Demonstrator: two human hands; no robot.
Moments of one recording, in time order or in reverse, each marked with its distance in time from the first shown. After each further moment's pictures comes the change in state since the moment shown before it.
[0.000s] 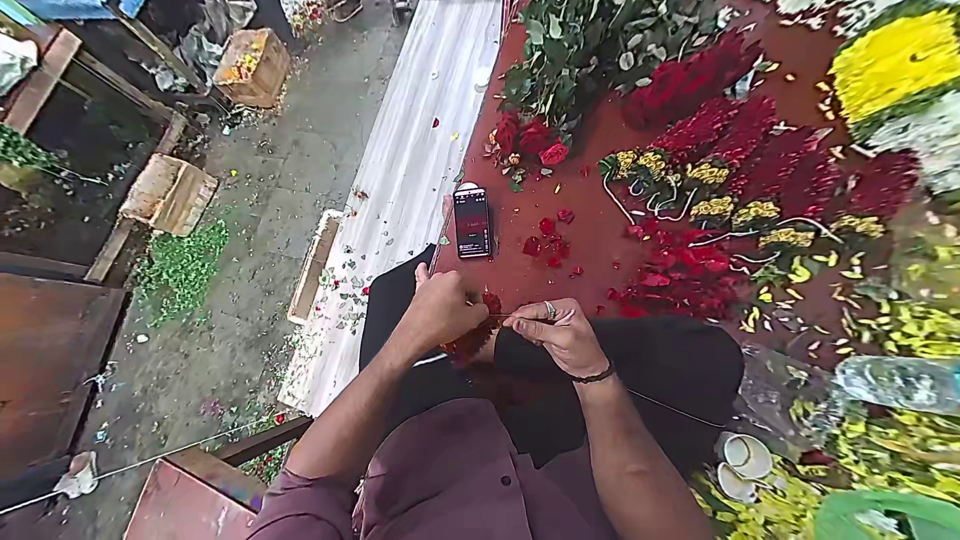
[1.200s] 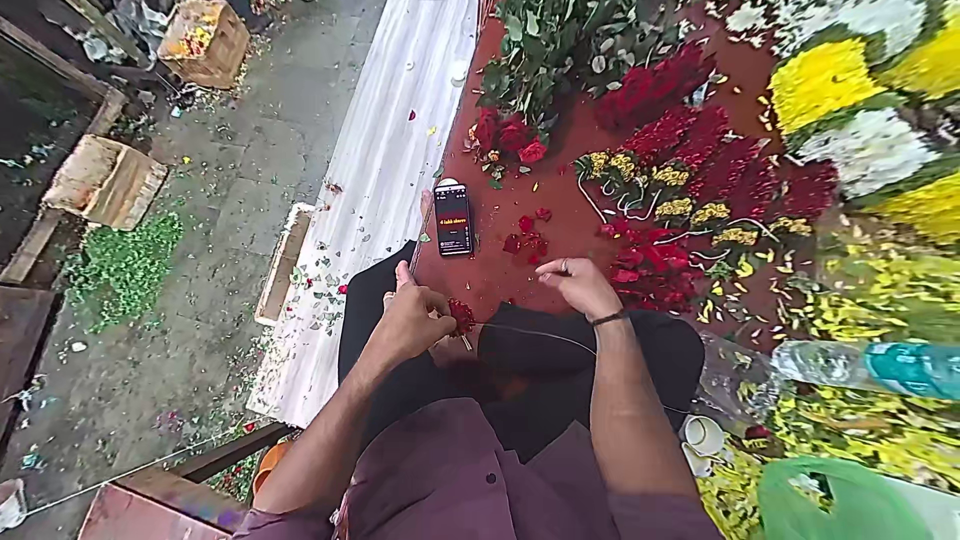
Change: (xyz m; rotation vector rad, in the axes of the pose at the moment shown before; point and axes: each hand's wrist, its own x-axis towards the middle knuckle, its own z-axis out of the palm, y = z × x) left_hand -0.018 -0.031 0.012 -0.150 0.032 -0.082; right_hand 0.039 -0.010 -0.100 -0.935 0.265 0.464
